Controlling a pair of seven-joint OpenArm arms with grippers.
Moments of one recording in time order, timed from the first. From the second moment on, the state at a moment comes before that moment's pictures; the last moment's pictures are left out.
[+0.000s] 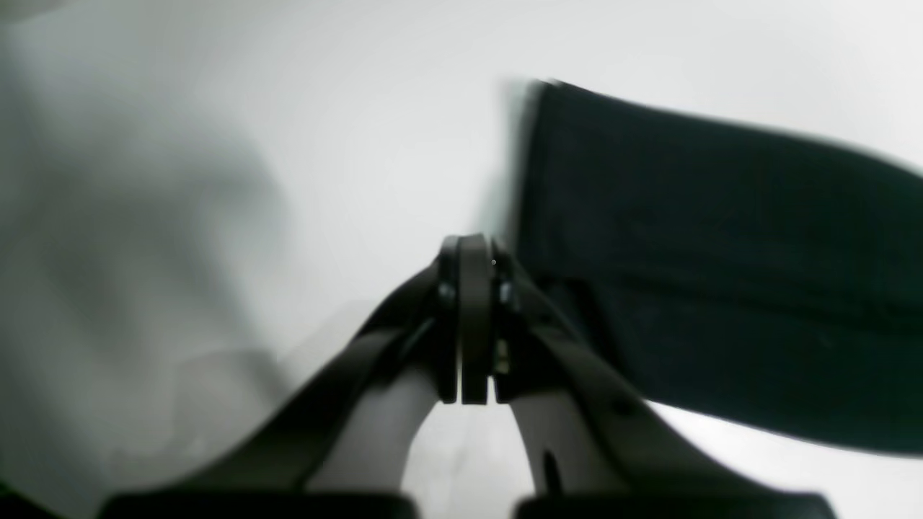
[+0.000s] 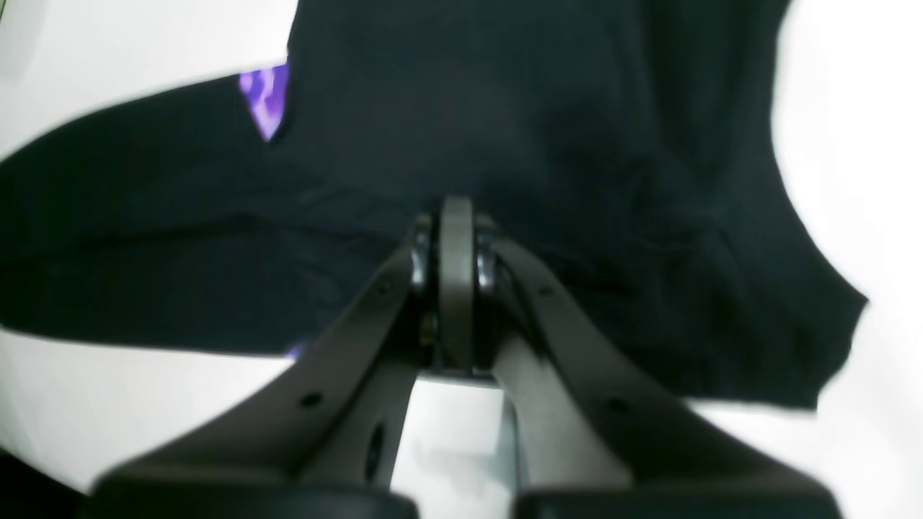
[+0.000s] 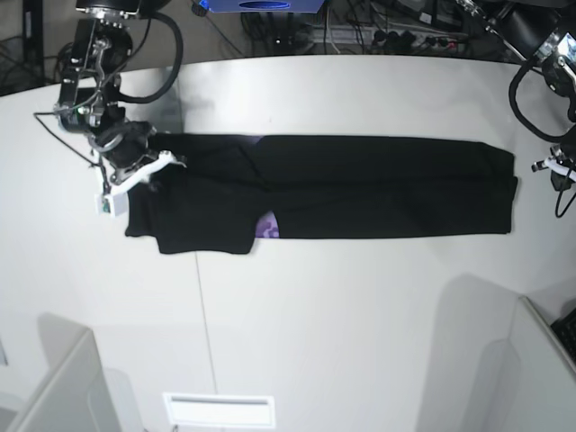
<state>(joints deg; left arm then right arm) 4.9 -20.7 -54.2 96.0 -29.7 -31.2 68.9 -14.1 5.6 13.0 108.1 30.6 6.4 -58.0</state>
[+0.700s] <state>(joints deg) -0.1 -19.4 -42.7 68.2 -37.0 -28.4 50.7 -21.1 6.2 1.7 108.1 30.1 6.3 -49.3</state>
